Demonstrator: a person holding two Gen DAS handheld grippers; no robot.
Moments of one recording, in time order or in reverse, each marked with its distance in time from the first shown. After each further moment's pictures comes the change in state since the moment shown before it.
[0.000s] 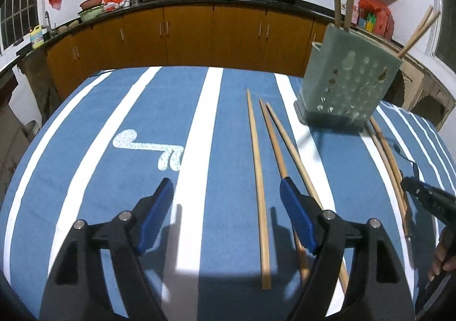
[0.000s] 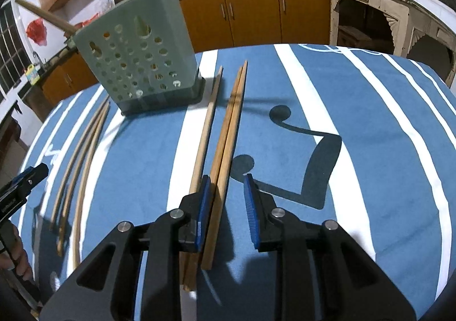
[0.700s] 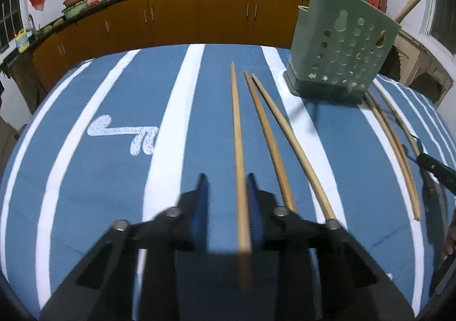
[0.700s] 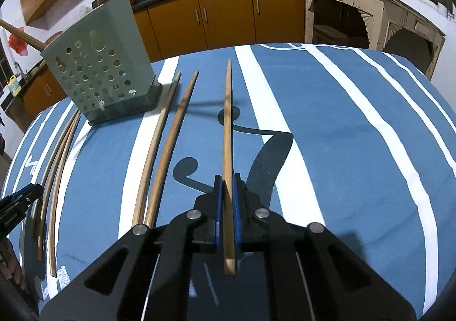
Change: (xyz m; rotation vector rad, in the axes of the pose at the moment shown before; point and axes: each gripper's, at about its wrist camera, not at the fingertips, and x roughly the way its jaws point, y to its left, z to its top) left arm 0.028 -0.016 -0.005 0.059 0.090 -0.011; right arm 0.000 -0.036 0.000 0.076 -0.009 -0.075
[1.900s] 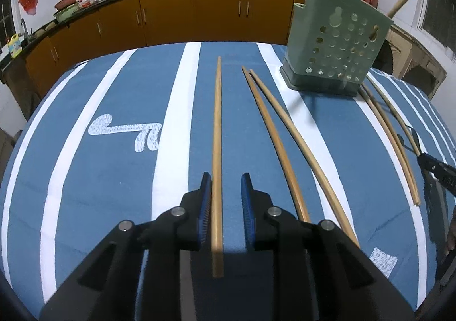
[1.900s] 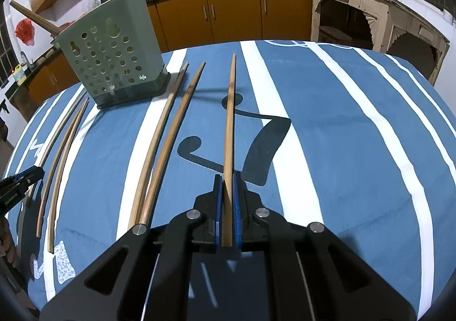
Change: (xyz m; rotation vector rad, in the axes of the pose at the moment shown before) left arm -0.005 0.010 -0.006 0.037 0.007 -0.044; right arm -0.013 0.000 -0.015 -0.049 0.011 0.009
